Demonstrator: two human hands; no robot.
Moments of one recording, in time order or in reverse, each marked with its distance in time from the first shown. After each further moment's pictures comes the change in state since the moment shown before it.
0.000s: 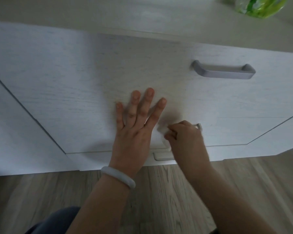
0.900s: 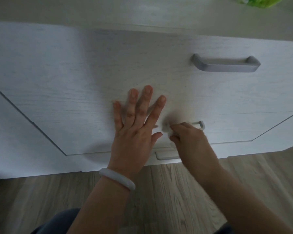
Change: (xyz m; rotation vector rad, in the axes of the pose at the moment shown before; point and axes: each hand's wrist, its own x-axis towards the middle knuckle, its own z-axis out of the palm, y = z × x) left_hand 0.002 -0.002 -0.006 0.006 -0.093 0.015; right_hand -0.005 0.009 -0.002 -0.048 -0.120 -0.117
